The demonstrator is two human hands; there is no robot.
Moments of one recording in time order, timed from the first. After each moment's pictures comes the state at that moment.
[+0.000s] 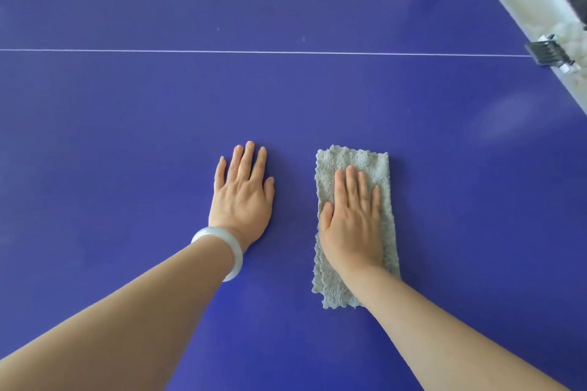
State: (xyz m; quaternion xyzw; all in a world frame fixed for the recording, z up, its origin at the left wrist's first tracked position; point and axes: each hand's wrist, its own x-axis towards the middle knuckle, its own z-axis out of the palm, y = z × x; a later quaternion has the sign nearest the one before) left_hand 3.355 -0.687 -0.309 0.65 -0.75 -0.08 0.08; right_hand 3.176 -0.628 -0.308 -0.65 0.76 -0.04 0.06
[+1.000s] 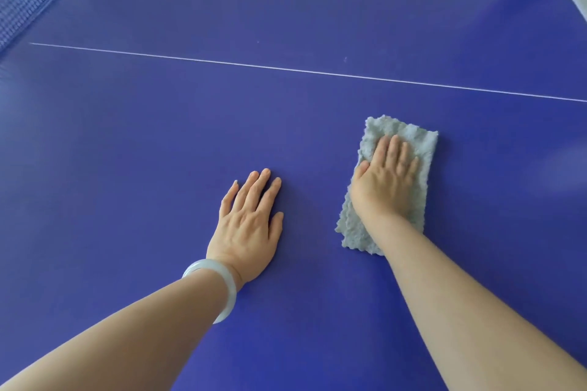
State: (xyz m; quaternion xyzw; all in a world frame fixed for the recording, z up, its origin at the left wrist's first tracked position) left_hand 3.357 -0.687 -0.301 0.66 -0.74 -0.09 0.08; right_hand 3.144 -0.782 -0.305 -0.62 0.78 -0.04 0.06
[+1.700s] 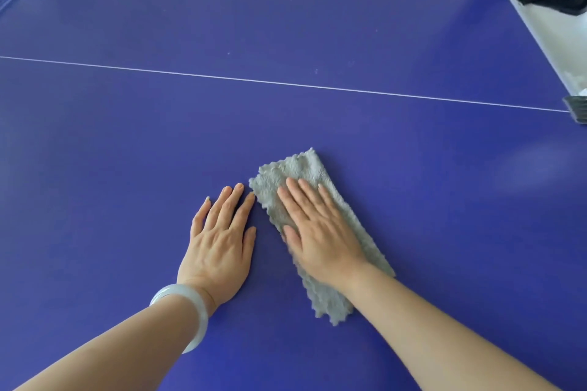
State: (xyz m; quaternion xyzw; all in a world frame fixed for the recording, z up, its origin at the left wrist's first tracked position) left_hand 3.356 -0.688 -0.299 0.66 -0.74 -0.09 0.07; right_hand 3.158 -0.722 -0.310 -0.86 0.50 -0.05 0.09
